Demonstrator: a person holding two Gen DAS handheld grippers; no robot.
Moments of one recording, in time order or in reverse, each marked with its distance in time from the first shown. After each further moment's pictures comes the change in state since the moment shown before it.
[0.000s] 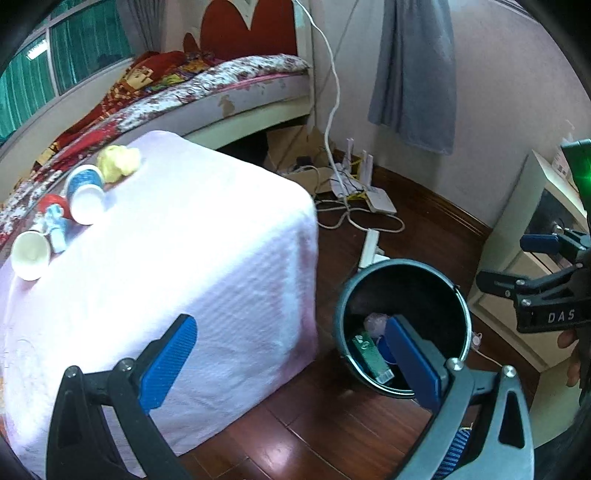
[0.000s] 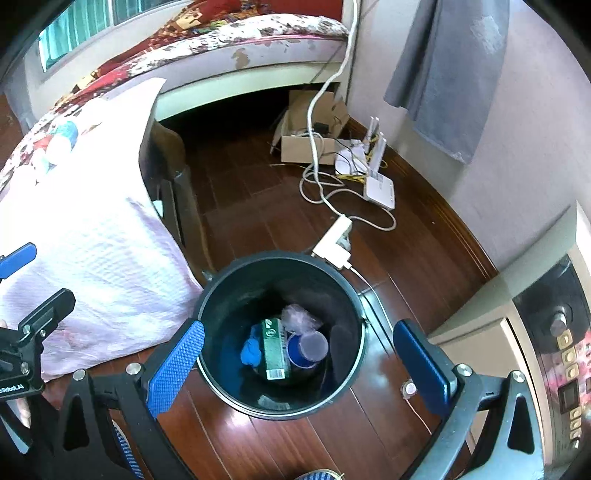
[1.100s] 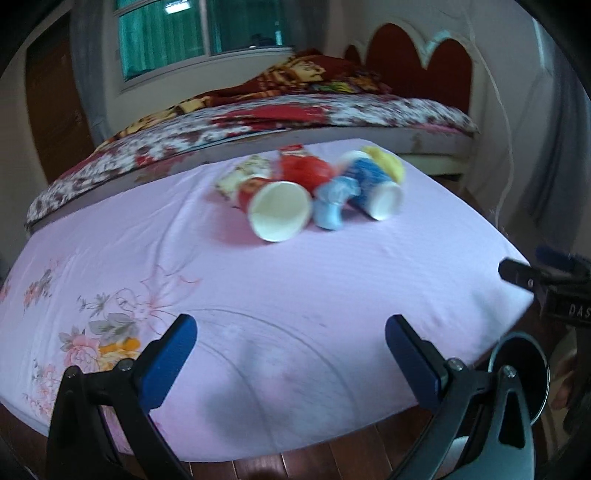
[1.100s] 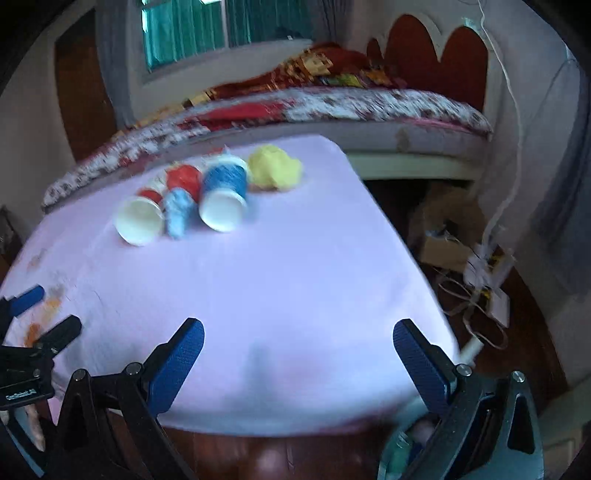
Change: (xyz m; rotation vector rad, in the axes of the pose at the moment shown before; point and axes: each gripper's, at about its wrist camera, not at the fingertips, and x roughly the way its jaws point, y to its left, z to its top) left arm -0.046 0.247 -0.040 -0.388 -0.088 0.327; right arm 0.002 0.261 0.110 -0.235 -0.229 0.307
